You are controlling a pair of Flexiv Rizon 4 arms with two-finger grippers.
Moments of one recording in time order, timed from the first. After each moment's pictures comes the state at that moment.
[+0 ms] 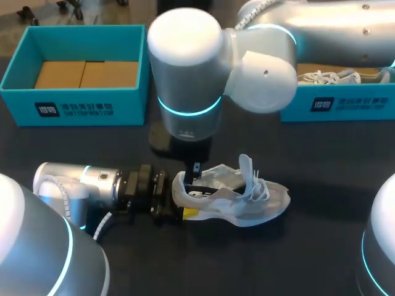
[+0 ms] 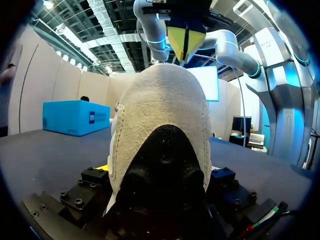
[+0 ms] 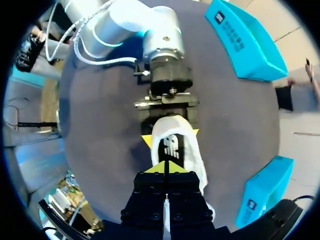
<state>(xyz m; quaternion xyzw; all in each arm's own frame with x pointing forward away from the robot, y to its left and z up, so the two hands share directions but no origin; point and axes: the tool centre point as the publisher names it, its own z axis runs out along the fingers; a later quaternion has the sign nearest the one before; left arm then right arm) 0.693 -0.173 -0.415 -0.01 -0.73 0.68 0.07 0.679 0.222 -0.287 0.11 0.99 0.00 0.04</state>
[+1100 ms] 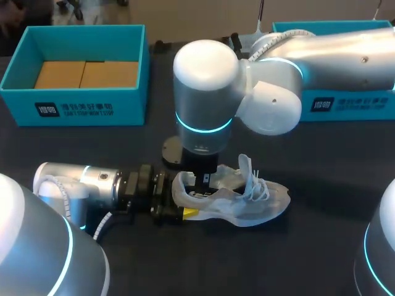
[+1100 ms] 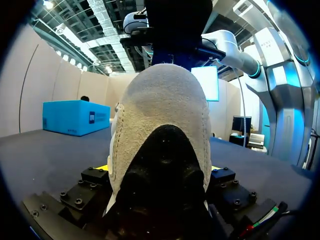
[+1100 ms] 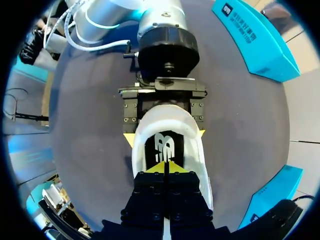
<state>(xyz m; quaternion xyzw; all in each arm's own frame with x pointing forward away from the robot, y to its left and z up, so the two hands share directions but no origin) 0.693 -0.173 -0.415 -0.01 -0.73 0.68 0.07 0.697 0.210 -0.349 0.08 1.00 0.01 0.04</state>
